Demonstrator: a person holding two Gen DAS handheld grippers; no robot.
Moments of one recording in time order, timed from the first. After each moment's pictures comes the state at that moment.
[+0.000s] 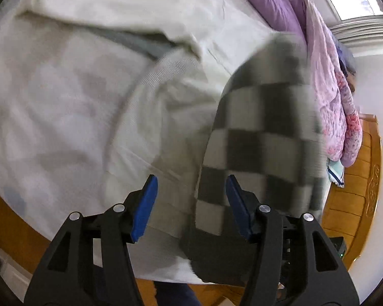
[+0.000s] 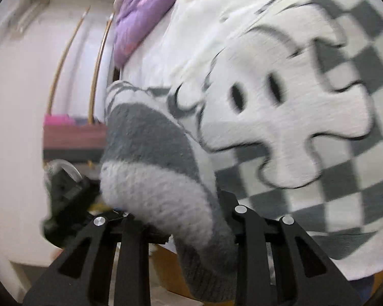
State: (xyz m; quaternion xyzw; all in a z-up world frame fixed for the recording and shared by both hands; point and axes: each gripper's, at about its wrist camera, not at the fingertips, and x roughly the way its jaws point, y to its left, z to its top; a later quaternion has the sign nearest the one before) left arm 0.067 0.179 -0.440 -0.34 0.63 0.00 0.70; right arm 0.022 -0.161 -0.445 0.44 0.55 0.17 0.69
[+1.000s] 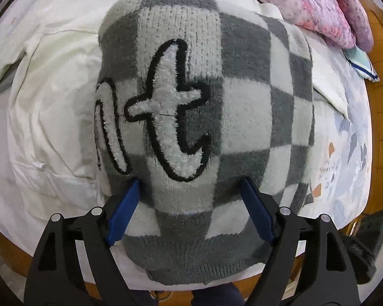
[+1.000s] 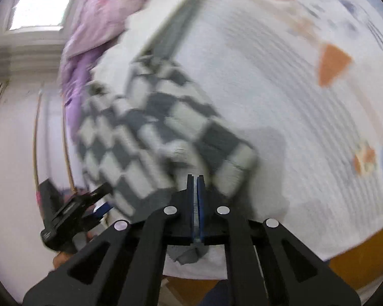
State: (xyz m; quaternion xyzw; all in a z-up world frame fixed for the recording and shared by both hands) left arm 0.080 -0.100 -0.473 -0.08 0.69 -0.09 0.71; right arm -0.064 -0.440 -0.468 0.47 0.53 0.04 0.70
